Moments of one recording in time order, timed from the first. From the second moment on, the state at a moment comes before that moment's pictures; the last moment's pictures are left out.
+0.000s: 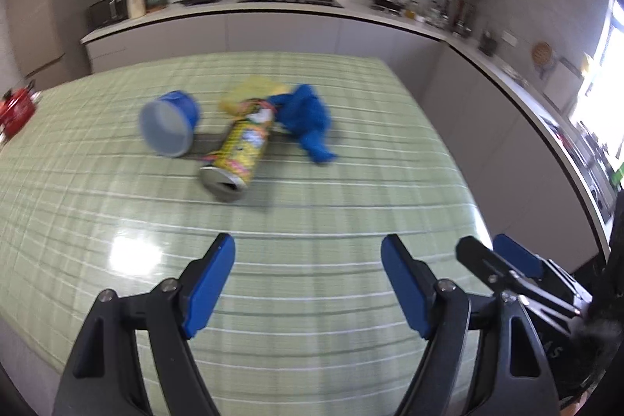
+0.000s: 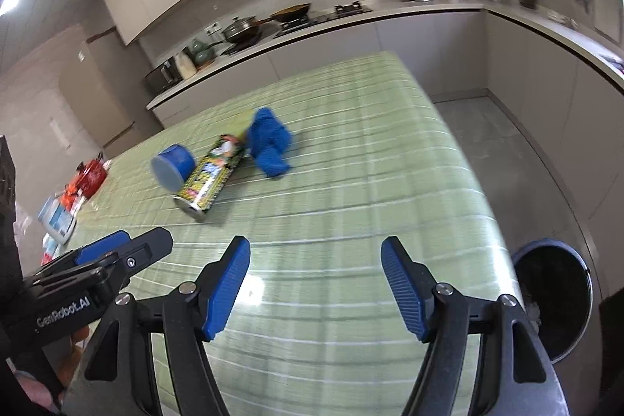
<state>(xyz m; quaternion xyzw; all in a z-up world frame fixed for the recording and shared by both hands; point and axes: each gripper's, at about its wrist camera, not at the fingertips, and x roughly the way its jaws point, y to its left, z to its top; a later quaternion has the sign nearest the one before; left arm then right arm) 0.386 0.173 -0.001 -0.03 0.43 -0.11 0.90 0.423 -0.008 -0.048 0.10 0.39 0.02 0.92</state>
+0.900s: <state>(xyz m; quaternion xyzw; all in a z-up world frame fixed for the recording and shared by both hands) 0.521 0.294 -0.021 -0.01 0.43 -0.08 0.90 0.540 0.102 -0.066 0.12 0.40 0.04 0.91</state>
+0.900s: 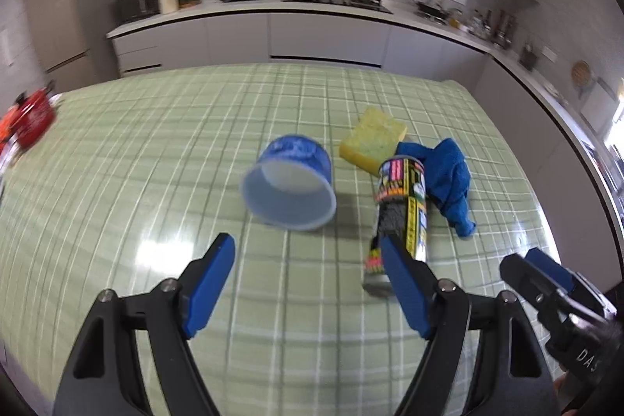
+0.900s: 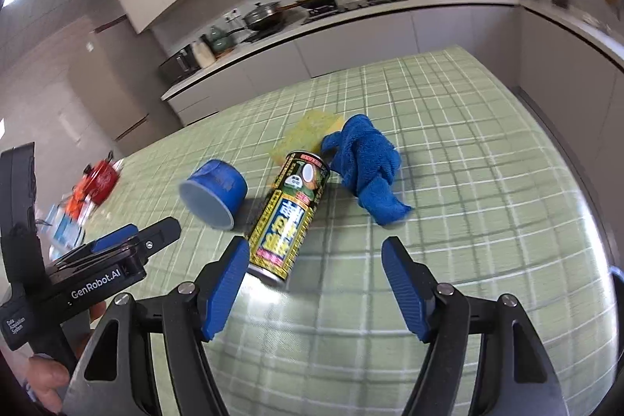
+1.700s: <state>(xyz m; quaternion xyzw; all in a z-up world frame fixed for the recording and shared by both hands) 0.619 0.296 -0.056 0.01 0.48 -0.18 0.86 0.603 0.142 -0.098 0.13 0.44 -0.02 0.89</state>
